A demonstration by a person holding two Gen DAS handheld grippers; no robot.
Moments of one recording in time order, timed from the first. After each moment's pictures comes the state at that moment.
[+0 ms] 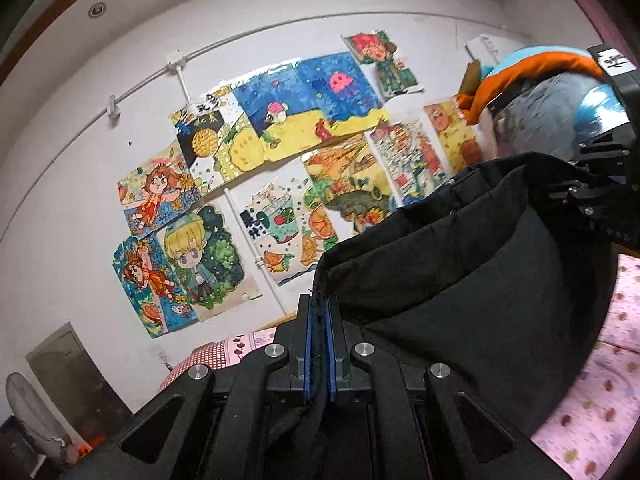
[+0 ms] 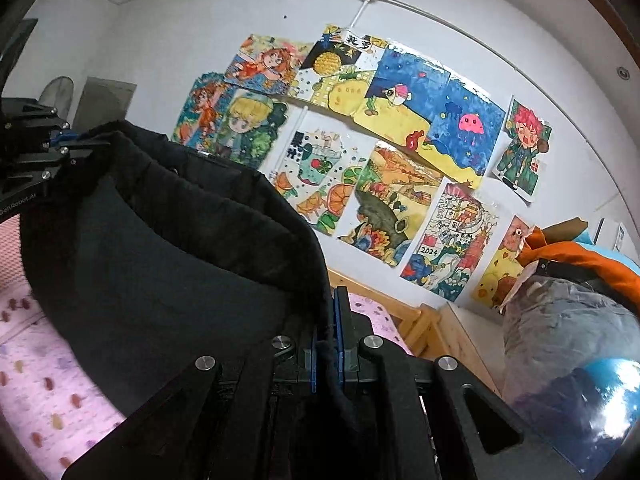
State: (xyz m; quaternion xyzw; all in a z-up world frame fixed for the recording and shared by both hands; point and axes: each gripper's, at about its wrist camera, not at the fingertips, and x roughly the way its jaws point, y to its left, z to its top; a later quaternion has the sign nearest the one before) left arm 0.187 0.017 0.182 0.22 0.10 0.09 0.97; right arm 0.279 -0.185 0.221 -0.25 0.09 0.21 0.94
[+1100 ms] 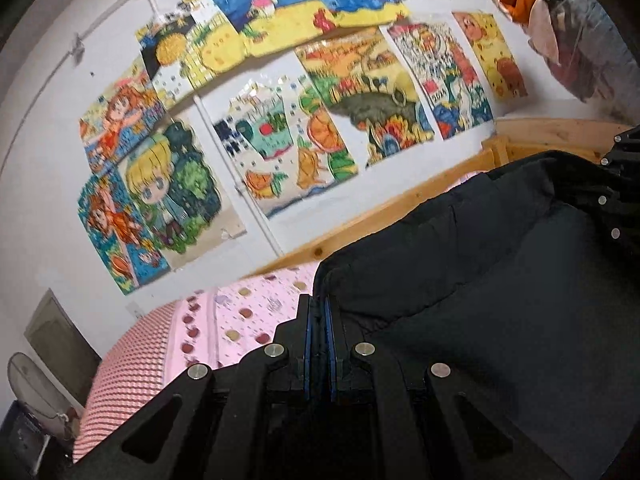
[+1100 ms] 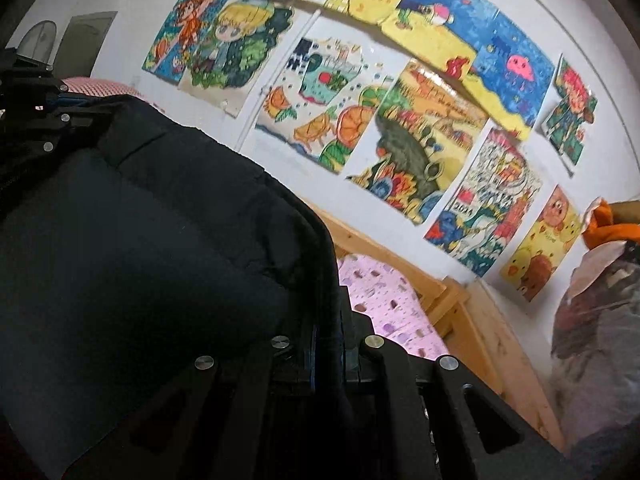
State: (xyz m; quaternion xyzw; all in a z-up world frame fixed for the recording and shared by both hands) left arm 0.389 0.054 0.070 0.21 0.21 0.13 0.95; right arm 0.452 -0.085 0.081 -0.30 0.17 0.18 0.92
